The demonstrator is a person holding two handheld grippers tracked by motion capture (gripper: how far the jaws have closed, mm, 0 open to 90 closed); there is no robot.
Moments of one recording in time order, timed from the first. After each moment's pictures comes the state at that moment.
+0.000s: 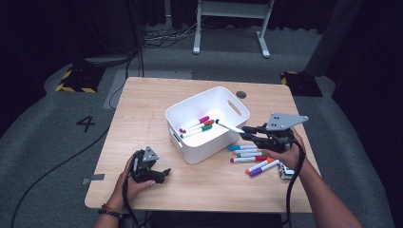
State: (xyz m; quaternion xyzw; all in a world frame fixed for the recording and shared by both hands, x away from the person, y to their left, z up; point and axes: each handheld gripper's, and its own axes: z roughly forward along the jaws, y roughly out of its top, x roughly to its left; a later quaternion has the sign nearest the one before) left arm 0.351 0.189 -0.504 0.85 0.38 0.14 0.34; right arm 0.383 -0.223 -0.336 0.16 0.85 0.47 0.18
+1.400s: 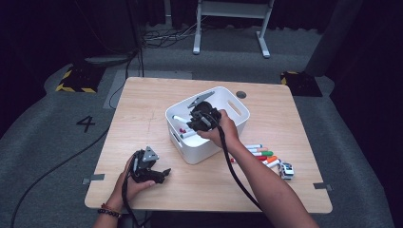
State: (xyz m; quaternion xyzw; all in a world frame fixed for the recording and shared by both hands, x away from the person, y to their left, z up) left arm 0.351 0.190 -0.504 0.85 0.38 0.14 0.34; right arm 0.460 -0.038 -0.362 0.26 0.90 0.31 0.14
